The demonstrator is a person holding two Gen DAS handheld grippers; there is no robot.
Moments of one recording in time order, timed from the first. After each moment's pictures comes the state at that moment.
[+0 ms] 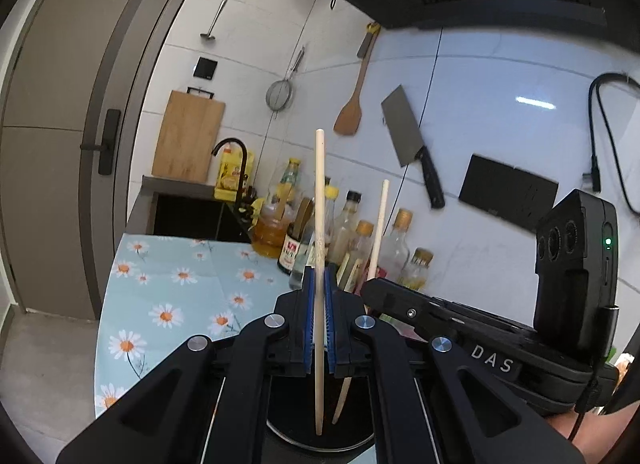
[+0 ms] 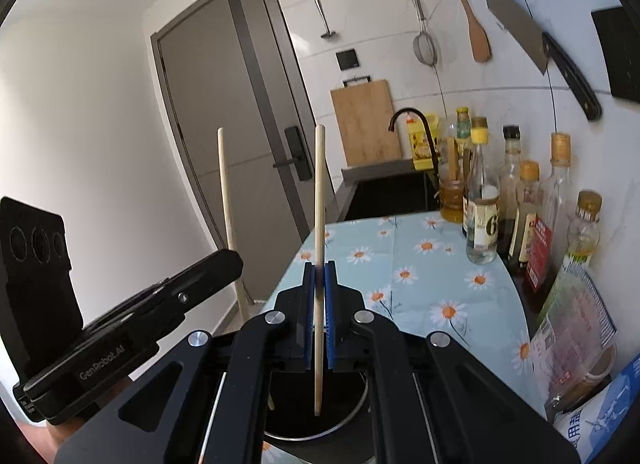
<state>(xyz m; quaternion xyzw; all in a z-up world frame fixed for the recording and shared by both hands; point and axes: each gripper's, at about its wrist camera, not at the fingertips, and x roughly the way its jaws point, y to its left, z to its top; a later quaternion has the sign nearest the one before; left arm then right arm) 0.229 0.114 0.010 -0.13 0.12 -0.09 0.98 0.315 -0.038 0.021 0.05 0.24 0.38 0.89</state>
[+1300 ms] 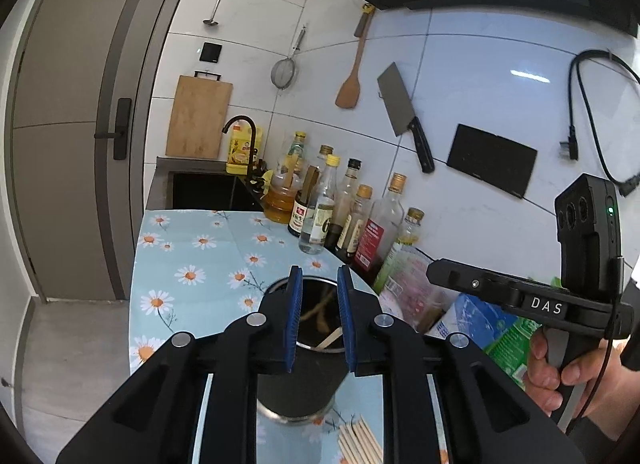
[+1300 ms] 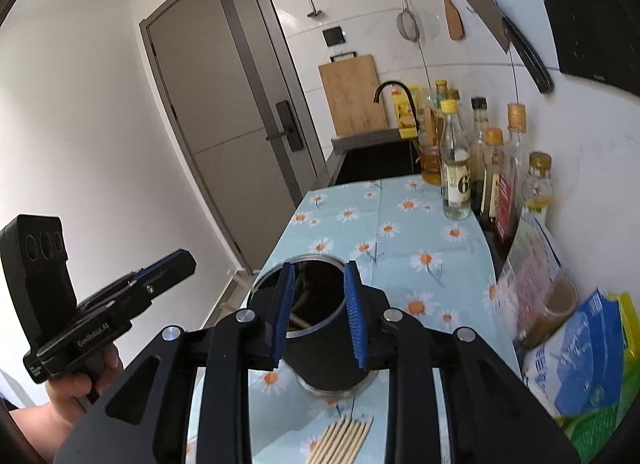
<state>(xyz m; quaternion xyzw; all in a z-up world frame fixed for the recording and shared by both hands) 0.154 0.109 0.021 -0.10 0.18 -0.08 0.97 0.260 -0.098 0.039 0.04 0.30 0.37 0.88</state>
